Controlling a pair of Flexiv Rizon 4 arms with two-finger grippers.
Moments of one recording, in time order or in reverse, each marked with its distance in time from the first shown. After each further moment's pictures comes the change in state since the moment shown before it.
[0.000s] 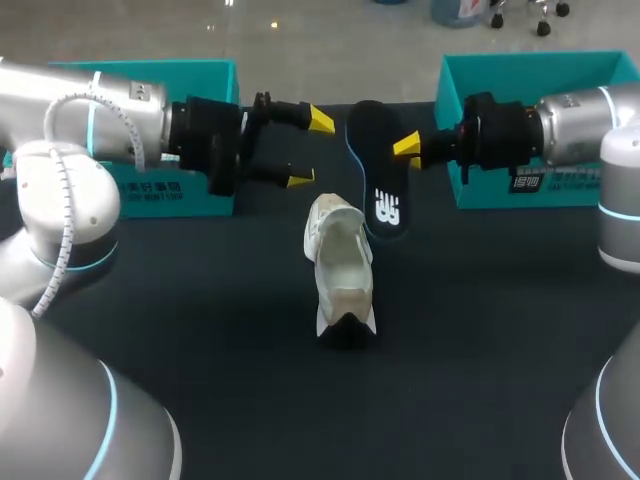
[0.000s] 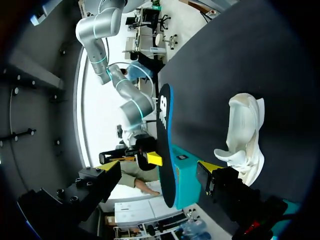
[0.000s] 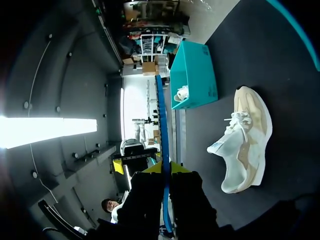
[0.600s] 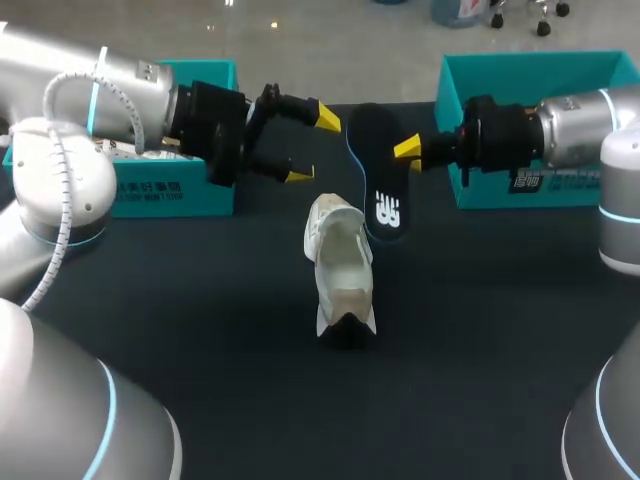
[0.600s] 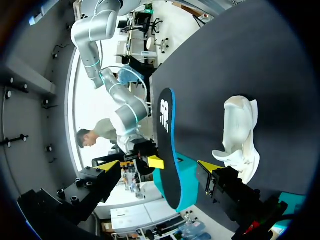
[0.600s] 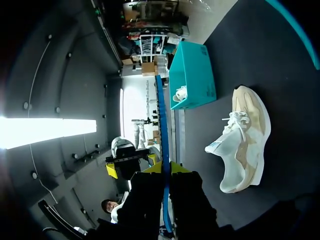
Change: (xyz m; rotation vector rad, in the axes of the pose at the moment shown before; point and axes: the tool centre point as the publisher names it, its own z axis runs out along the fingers) left arm -0.013 -0.006 0.002 0.048 0.091 0.035; right arm -0.003 -0.001 -0.002 -0.005 -0.004 0.004
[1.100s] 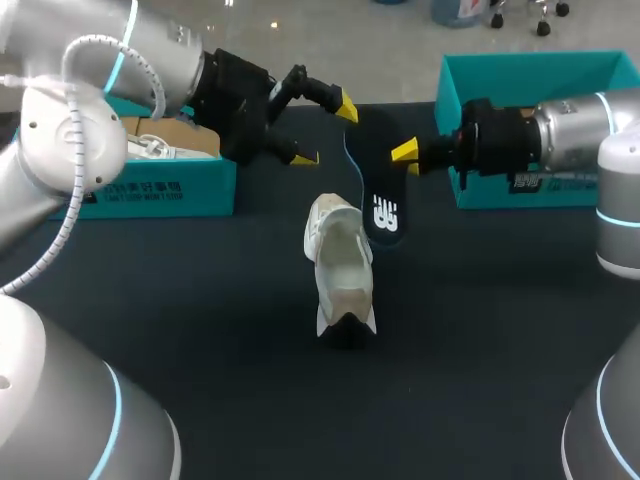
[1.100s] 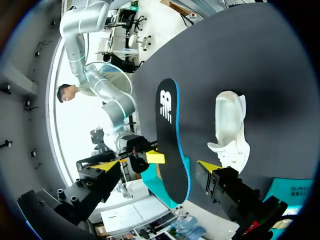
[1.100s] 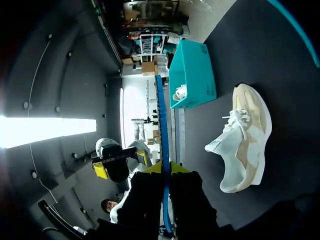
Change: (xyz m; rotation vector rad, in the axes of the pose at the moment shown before) left arm -0.015 0.009 0.006 -0.024 0.165 0.038; right arm -0.003 -0.004 0.004 0.003 -0.002 0.000
